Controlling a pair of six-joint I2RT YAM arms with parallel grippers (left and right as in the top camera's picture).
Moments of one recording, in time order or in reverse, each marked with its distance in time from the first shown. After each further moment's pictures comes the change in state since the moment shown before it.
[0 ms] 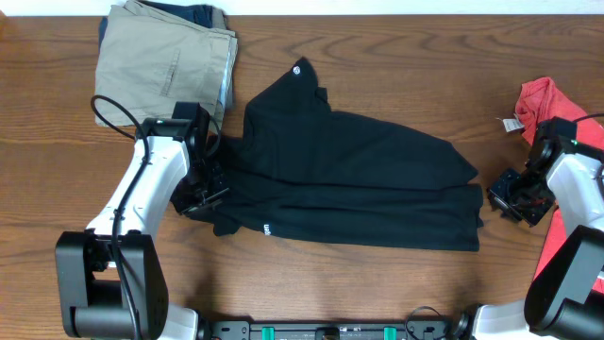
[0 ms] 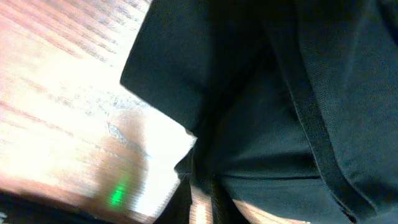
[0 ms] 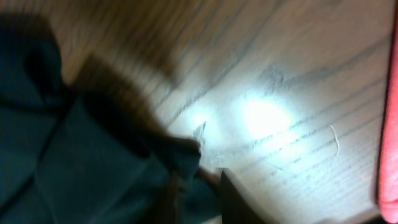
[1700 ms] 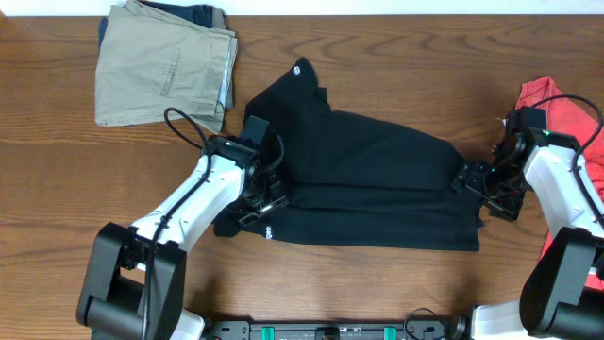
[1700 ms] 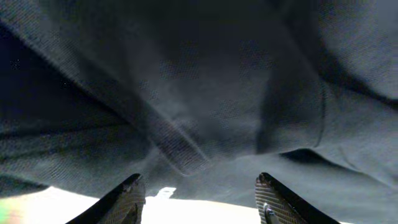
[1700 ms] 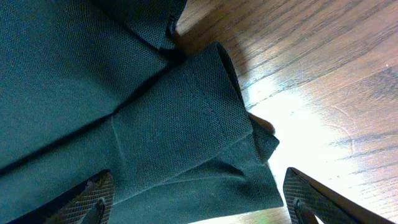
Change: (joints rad) left arm -0.326 0.007 -0.102 0.290 0.160 -0.269; right arm 0.150 0.000 0.013 0.011 -0.089 -0.089
